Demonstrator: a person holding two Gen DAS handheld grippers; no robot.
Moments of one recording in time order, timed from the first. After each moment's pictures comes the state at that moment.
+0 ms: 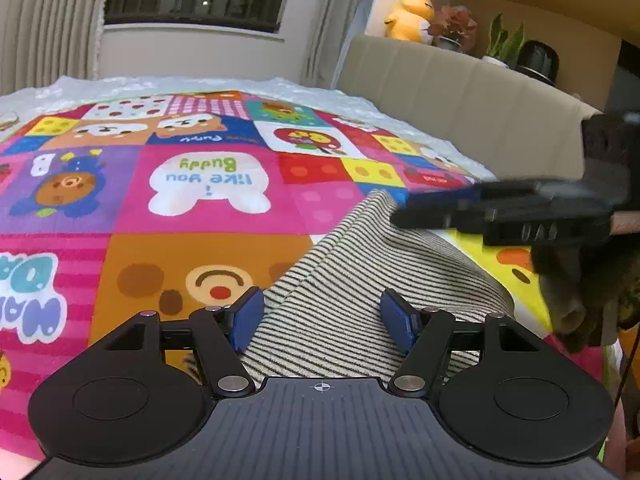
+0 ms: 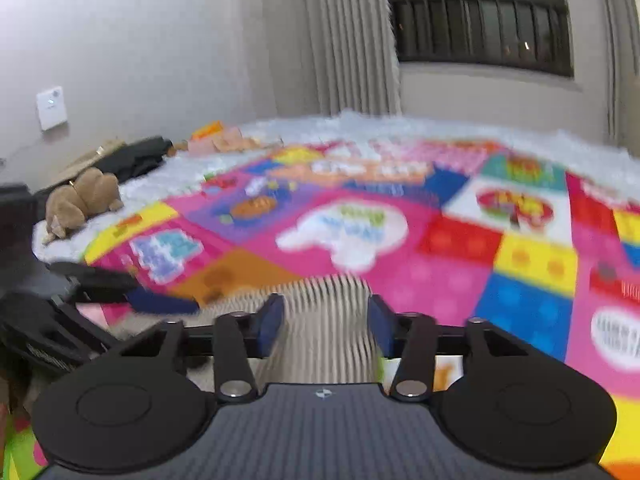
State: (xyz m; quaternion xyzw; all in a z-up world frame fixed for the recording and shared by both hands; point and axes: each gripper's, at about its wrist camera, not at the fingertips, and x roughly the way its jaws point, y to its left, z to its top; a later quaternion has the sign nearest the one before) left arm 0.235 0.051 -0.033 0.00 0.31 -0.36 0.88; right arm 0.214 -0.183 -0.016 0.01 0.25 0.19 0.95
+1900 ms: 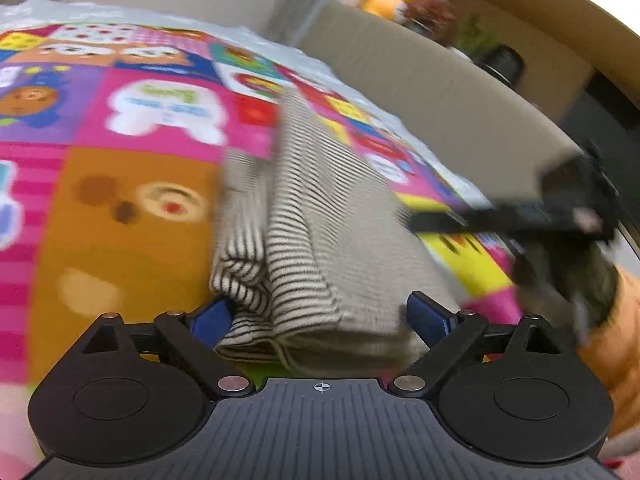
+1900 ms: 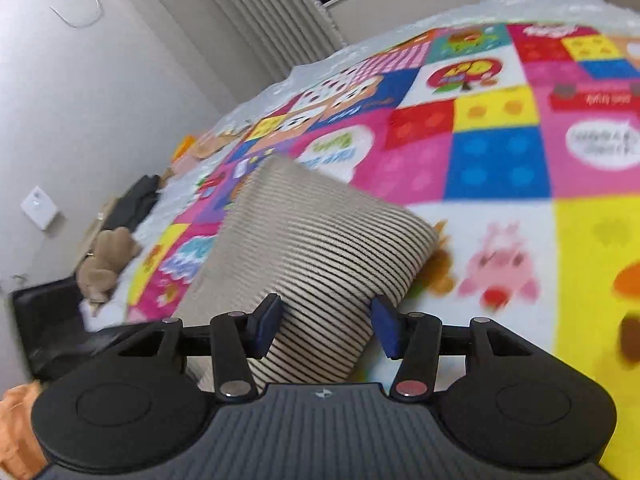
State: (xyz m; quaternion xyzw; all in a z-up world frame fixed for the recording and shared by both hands) left arm 0.217 0.071 -0.045 -0.07 0.39 -0.45 0.80; right arm 0.188 -0.234 -0.035 0.22 0.36 0.15 0.89
